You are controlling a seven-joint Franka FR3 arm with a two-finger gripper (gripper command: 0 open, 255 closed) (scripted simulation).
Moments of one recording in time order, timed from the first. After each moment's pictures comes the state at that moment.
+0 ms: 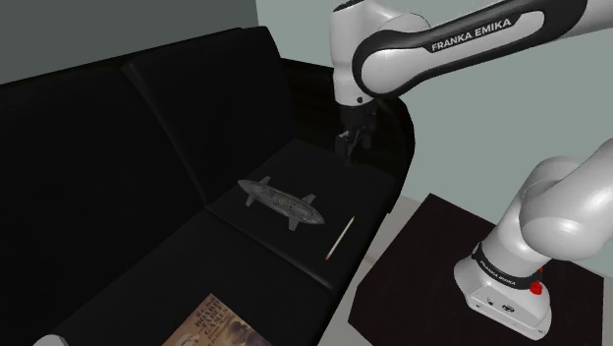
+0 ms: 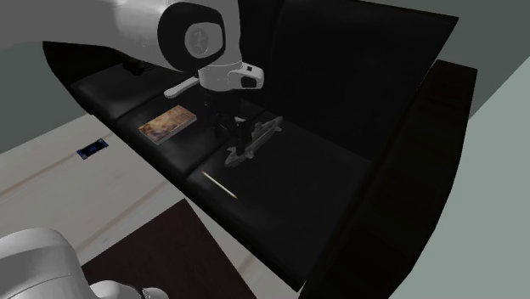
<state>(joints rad) 0.06 -0.34 0.21 -2.33 0.00 1.85 0.22</state>
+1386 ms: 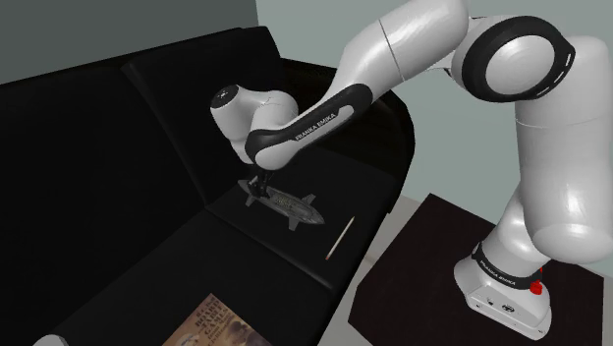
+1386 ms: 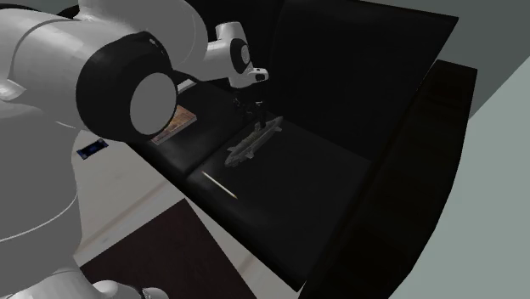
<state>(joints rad) 0.22 0.49 0.30 -1.68 -0.44 1.97 0.54</state>
